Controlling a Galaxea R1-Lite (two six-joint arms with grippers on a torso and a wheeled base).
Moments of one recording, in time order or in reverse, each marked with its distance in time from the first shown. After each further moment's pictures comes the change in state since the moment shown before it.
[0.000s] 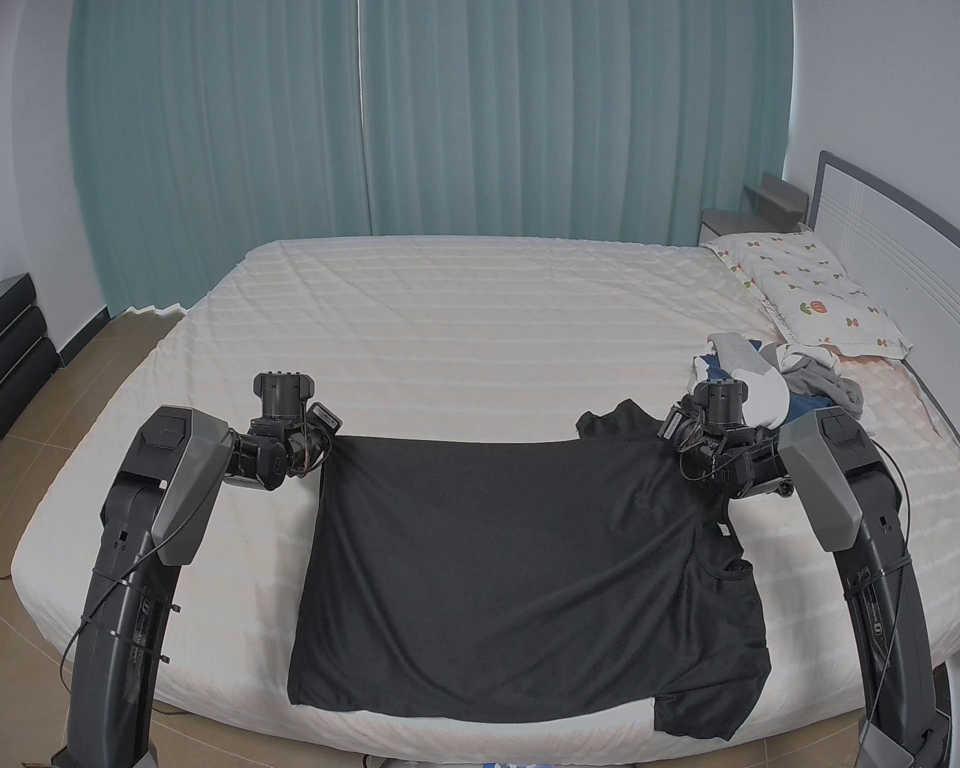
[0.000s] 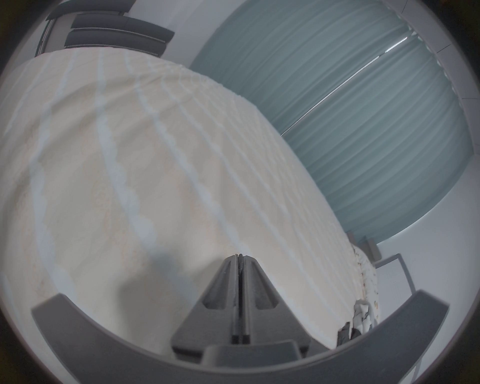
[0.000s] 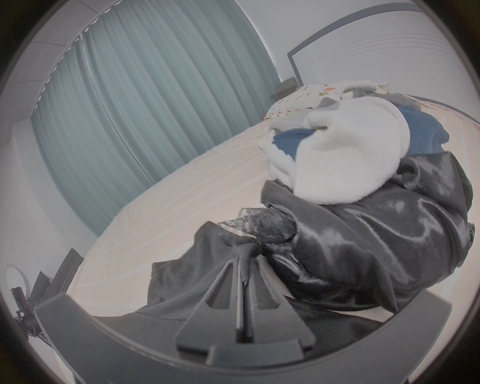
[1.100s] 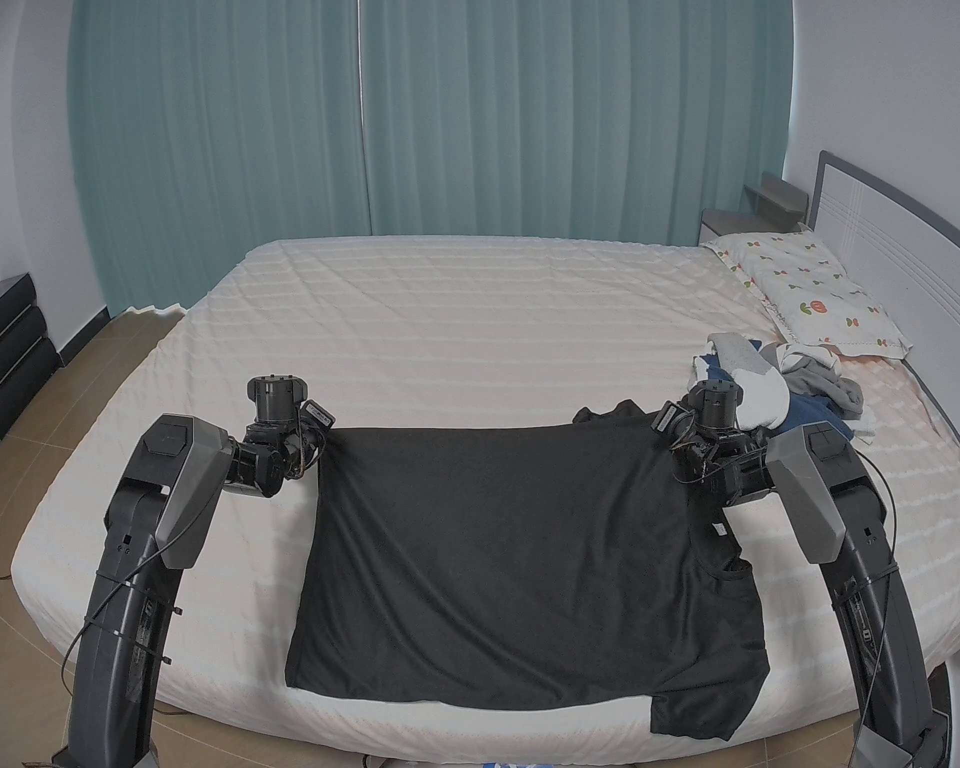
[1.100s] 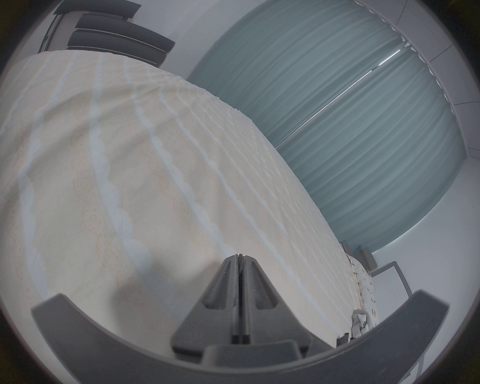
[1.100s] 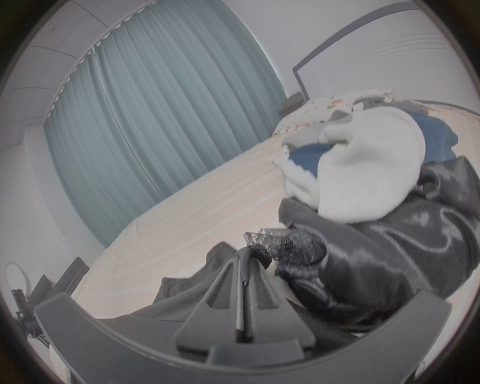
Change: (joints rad) left arm 0.020 0.038 -0.018 -0.099 0.018 0.003; right arm 0.007 0.078 -0.096 -0.123 -0.021 -0.006
